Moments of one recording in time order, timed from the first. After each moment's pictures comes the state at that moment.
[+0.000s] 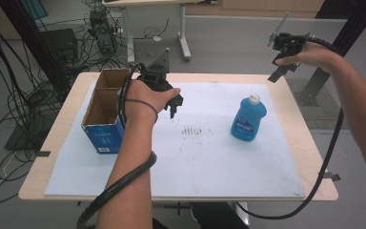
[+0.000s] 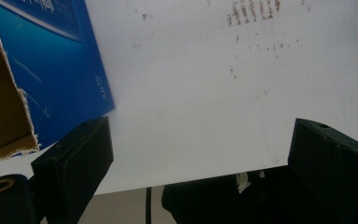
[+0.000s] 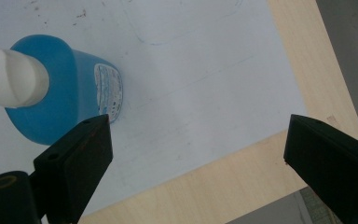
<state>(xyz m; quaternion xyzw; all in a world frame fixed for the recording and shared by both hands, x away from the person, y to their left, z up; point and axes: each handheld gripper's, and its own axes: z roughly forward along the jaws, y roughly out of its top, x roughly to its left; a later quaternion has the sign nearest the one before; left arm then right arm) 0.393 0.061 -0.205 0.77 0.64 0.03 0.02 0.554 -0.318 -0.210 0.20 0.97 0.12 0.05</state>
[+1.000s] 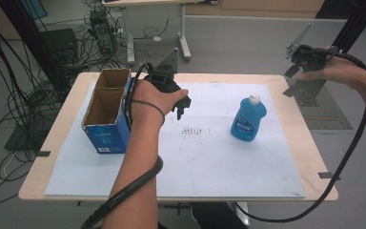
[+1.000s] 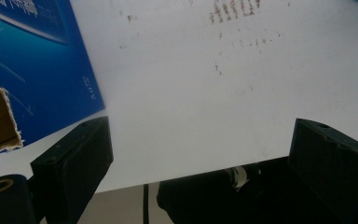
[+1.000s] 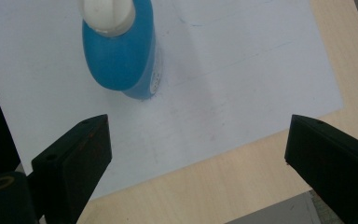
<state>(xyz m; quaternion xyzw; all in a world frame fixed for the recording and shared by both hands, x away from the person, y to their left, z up) 0.382 0.043 -0.196 0.78 0.62 0.03 0.02 0.493 -0.349 -0.211 0.17 0.97 0.16 0.05</state>
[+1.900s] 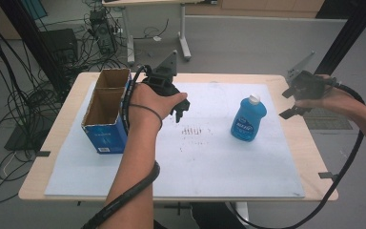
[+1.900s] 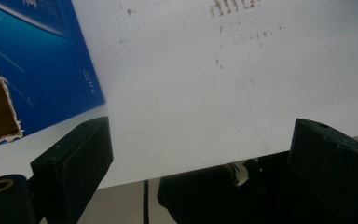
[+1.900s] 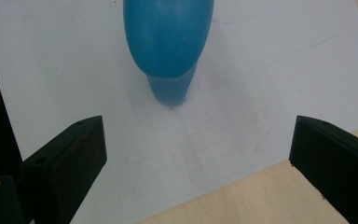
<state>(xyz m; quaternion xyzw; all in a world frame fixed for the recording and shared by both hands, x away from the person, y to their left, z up) 0.373 0.047 -0.196 0.78 0.62 0.03 0.02 0.447 -0.354 -0.264 0.19 0.96 0.21 0.05</state>
